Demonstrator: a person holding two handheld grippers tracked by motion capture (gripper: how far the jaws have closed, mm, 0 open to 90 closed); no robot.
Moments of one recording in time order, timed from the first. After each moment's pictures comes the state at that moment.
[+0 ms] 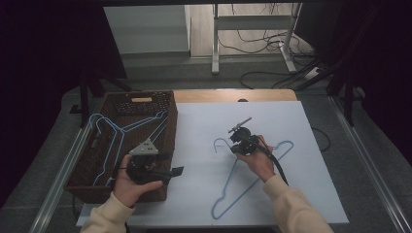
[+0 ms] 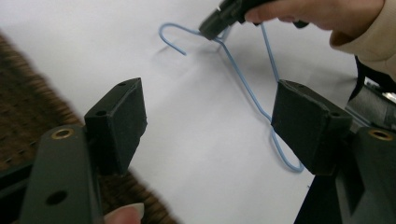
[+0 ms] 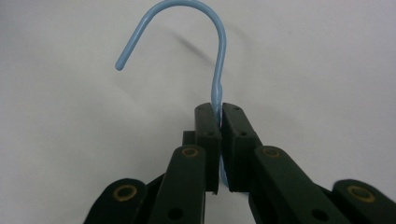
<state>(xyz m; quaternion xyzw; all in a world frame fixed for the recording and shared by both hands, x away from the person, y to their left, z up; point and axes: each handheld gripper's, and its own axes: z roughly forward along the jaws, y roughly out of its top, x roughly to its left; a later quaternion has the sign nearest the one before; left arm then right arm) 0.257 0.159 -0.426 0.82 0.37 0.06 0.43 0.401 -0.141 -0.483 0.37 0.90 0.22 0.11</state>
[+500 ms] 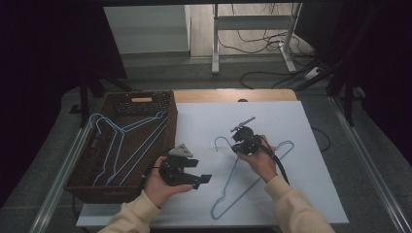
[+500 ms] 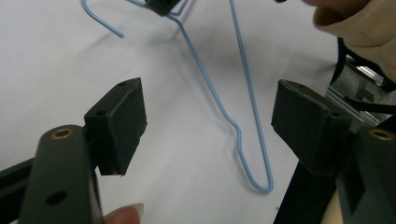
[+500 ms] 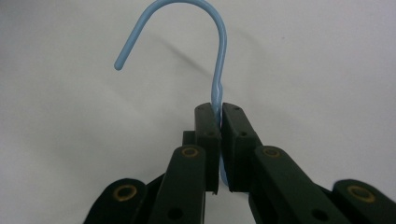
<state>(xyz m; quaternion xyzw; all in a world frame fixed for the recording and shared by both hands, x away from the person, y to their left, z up) 0.274 0.085 -0.445 0.85 0.35 0.00 0.40 0.397 -0.146 -0.476 0.37 0.89 0.23 0.11</state>
